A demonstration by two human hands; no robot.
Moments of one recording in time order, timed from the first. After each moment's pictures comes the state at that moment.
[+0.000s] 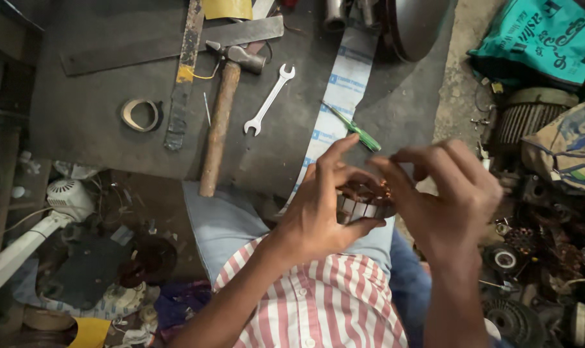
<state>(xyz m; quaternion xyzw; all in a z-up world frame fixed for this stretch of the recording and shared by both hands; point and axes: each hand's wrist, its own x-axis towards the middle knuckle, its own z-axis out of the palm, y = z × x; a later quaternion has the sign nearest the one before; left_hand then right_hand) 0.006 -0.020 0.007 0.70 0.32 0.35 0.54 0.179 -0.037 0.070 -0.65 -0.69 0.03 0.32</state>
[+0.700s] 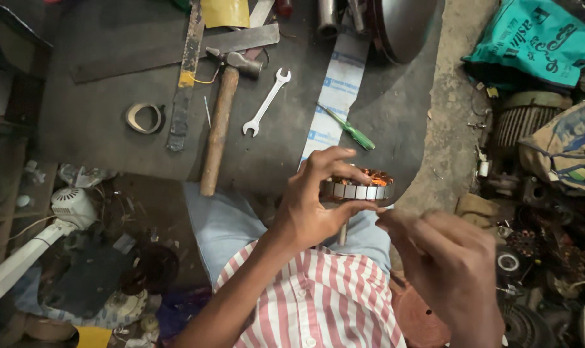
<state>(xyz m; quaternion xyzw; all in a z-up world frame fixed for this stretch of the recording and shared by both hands) 0.010 -0.022 -0.004 0.67 0.32 0.45 0.50 0.175 -0.100 0.100 -0.68 -0.69 0.11 0.22</state>
